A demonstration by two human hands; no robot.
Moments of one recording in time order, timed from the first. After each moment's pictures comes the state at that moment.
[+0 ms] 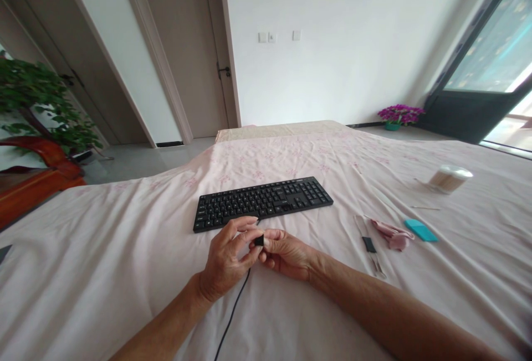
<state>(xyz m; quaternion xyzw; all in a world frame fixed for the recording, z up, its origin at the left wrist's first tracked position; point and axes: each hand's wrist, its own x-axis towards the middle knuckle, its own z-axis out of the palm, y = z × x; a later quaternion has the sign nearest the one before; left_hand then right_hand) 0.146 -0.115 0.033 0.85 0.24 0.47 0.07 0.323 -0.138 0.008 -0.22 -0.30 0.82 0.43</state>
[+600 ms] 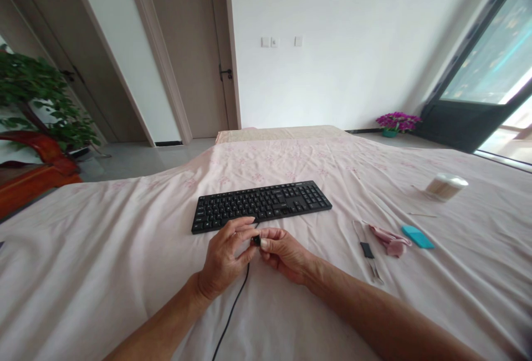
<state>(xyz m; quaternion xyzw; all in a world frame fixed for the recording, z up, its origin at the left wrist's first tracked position) 0.143 -0.107 0.027 0.84 0.25 0.47 0.06 0.318 -0.138 0.016 -0.31 -0.30 0.75 0.50</state>
